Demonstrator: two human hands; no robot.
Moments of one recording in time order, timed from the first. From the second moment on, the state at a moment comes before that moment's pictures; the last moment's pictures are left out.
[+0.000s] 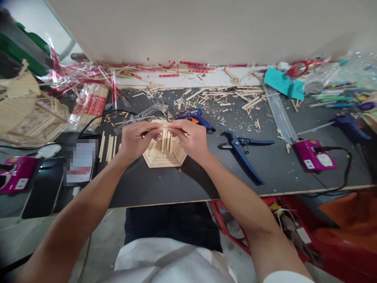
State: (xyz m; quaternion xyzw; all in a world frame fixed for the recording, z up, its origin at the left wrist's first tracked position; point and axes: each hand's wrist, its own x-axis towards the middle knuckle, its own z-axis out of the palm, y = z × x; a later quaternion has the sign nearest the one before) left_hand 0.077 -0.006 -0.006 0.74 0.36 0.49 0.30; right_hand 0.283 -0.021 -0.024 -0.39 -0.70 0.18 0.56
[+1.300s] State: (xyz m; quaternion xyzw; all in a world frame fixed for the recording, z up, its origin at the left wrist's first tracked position) left_hand 0.068 0.002 -0.014 0.82 0.38 0.41 0.10; right_hand 0.283 -0.020 -0.028 -0.41 -0.66 0.28 0.56
